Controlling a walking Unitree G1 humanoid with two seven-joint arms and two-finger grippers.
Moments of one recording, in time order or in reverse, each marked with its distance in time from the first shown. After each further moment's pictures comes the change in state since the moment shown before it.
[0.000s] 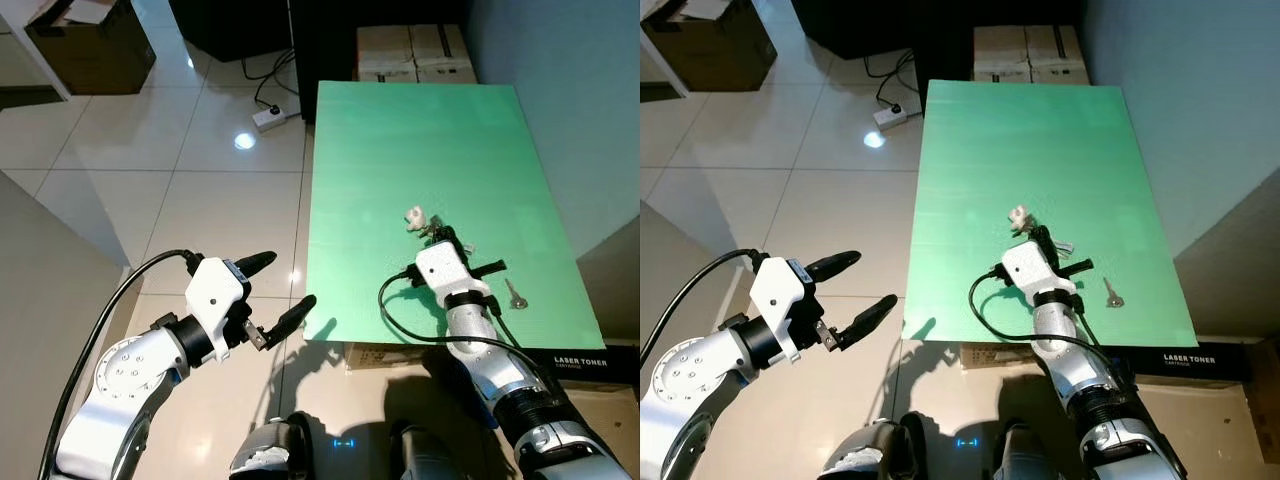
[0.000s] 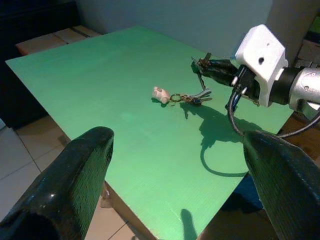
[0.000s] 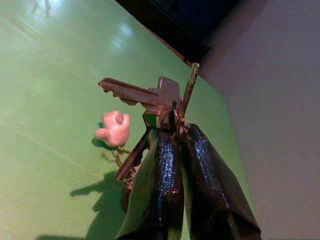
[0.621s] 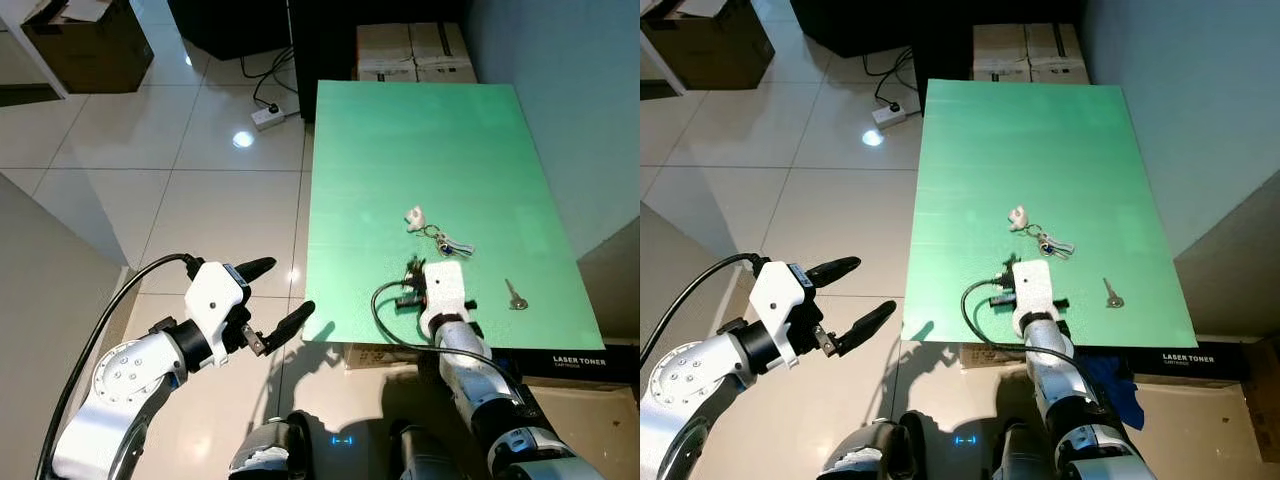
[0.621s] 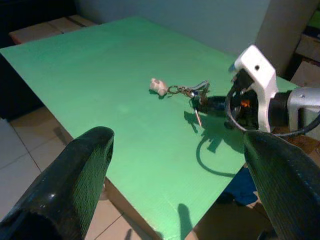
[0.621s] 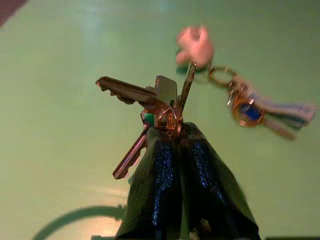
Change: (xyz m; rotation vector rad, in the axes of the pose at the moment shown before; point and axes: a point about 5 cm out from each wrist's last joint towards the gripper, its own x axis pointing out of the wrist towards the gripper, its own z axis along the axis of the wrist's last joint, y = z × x) left arm -0.003 -0.002 -0.003 -0.015 0.029 -0.008; right arm -0.013 0.032 -0.019 0.551 0.233 0.191
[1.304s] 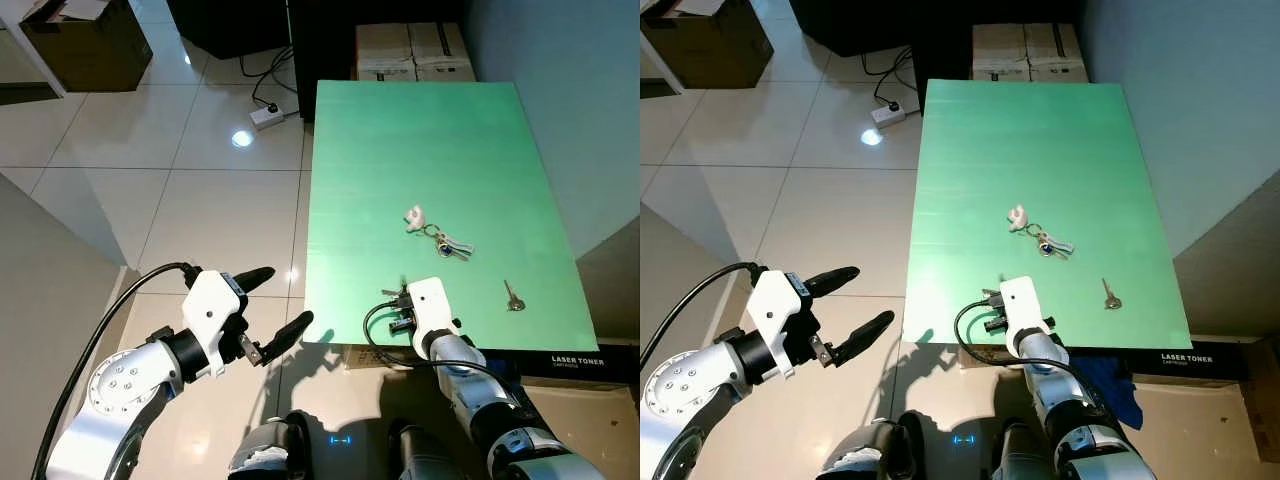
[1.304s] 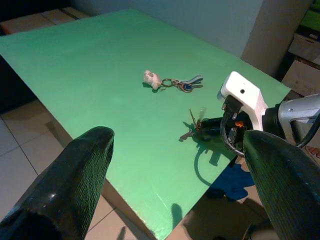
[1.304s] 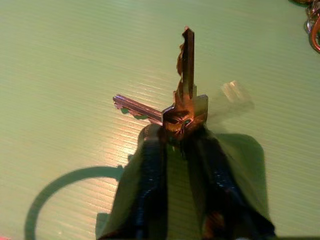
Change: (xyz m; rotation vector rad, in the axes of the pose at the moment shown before) left arm -0.006 -0.005 -0.003 -0.024 0.014 -0.021; right arm -0.007 0.011 -0.029 -0.044 0.203 0.151
